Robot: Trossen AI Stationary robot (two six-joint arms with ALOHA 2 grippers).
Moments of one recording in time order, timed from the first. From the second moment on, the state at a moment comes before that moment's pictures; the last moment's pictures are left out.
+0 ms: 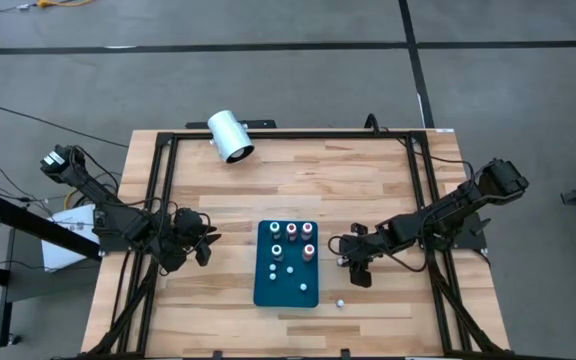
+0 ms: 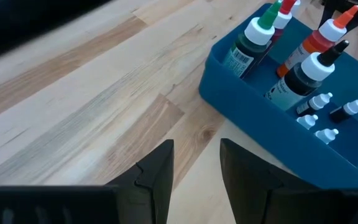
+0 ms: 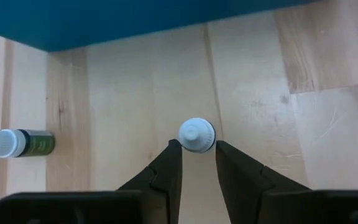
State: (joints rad) left arm -0.65 0.88 0.44 -0.50 -0.78 -1.17; right arm 0.36 1.46 0.60 -0.17 0.02 0.44
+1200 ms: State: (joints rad) left arm -0.65 0.88 0.44 -0.50 -0.78 -1.17; right arm 0.36 1.46 0.60 -0.12 0.03 0.44
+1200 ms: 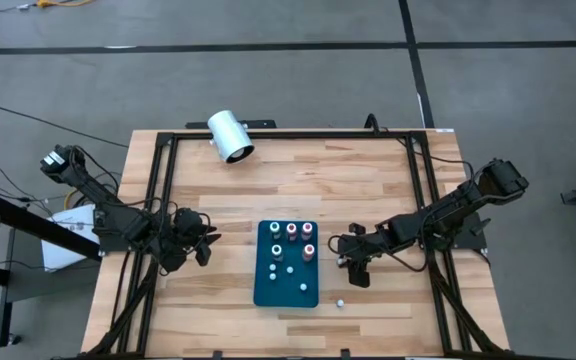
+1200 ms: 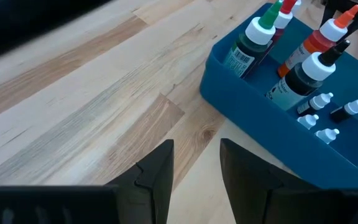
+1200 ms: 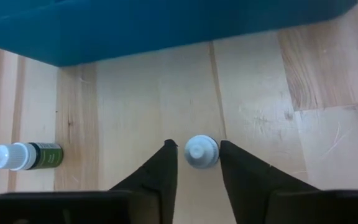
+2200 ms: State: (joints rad) left arm -0.65 0.88 0.44 -0.50 -0.78 -1.17; right arm 0.40 1.43 0.99 -0.35 0.05 0.33
